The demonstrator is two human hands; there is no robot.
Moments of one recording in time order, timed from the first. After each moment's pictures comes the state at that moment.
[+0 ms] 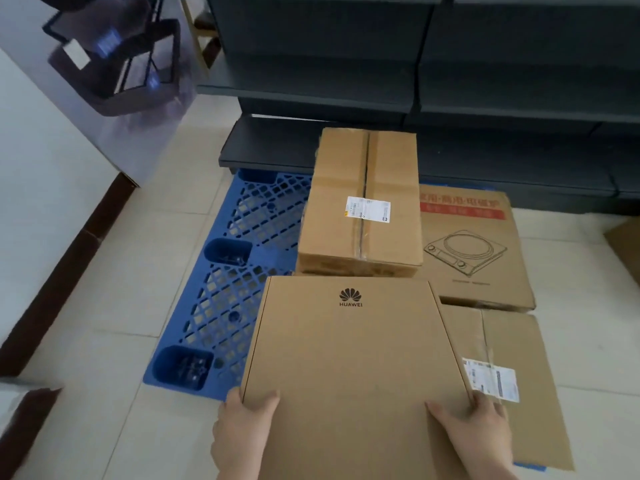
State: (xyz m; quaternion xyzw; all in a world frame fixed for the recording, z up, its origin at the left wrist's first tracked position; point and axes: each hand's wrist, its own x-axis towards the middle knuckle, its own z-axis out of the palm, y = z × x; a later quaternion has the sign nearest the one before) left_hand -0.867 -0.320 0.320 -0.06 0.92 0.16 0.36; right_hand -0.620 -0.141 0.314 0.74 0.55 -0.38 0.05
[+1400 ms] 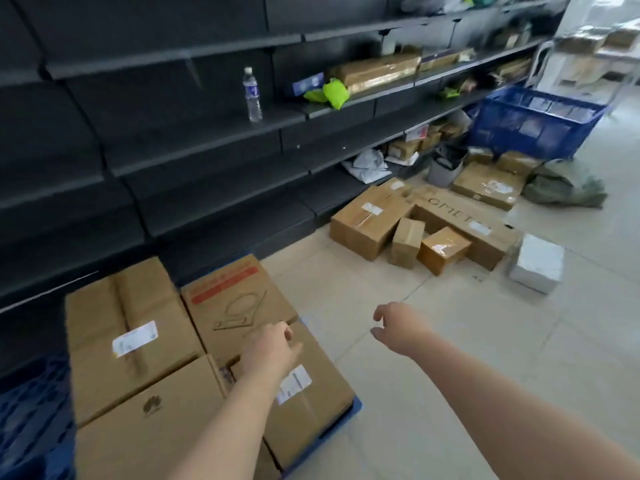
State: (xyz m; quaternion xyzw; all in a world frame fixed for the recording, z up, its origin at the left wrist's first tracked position) left_hand -0.515 -0.095 0.562 0.64 0.73 0.01 0.24; right_hand -0.293 -0.094 0.586 0.73 0.64 -0.24 0.03
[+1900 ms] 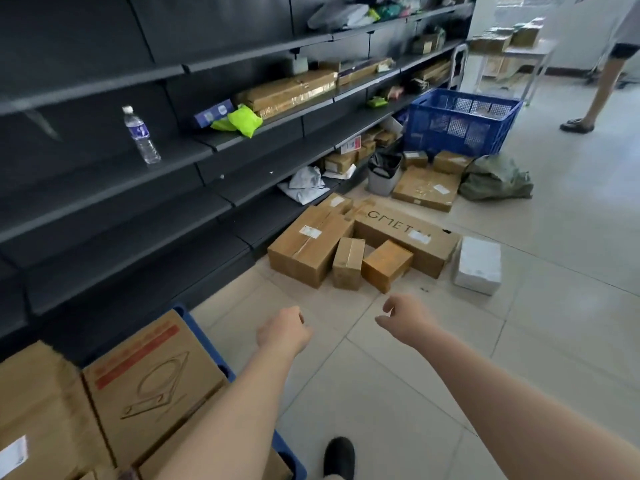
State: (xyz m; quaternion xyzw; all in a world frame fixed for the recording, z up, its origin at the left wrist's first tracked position) left_hand -0.218 0.073 0.580 0.70 0.67 -0.03 0.25; right_hand -0.018 0.009 0.607 0.81 0.49 -0.28 -0.12
